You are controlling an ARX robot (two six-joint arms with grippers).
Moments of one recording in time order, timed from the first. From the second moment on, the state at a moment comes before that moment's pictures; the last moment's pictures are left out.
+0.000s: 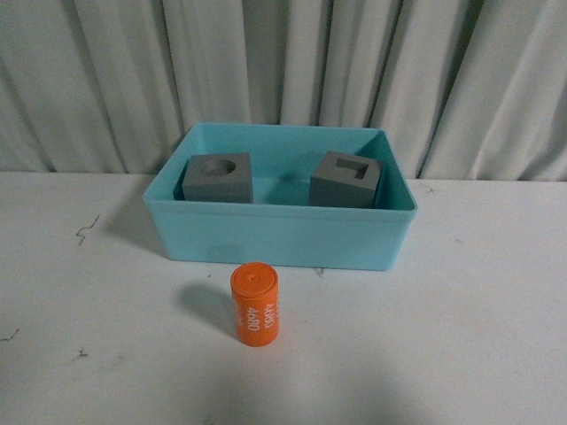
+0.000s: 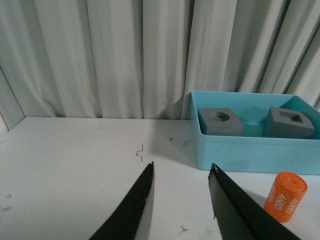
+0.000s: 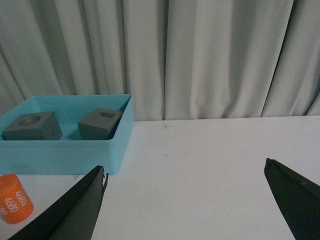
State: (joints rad) left arm 0.00 0.01 0.01 0.00 0.00 -0.02; right arm 0.00 0.00 0.01 0.00 0.00 0.00
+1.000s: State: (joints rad) left arm 0.00 0.01 0.01 0.00 0.00 -0.01; right arm -0.08 1.34 0.66 -0.14 -0.65 -0.51
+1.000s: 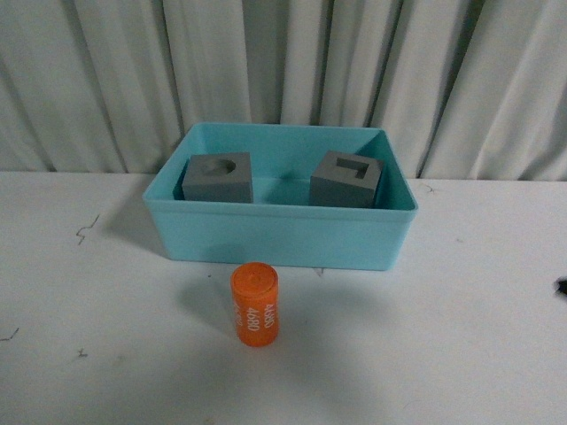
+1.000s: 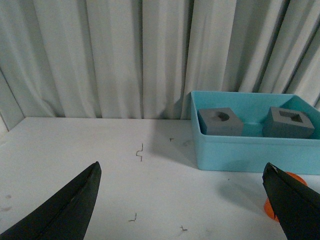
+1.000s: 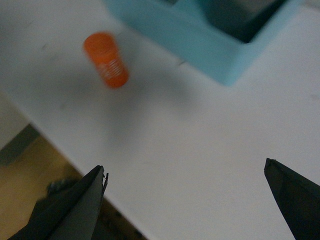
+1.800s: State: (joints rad) left arm 0.00 0.01 0.01 0.00 0.00 -0.01; right arm 0.39 2.04 1.16 -0.04 -0.50 -0.59
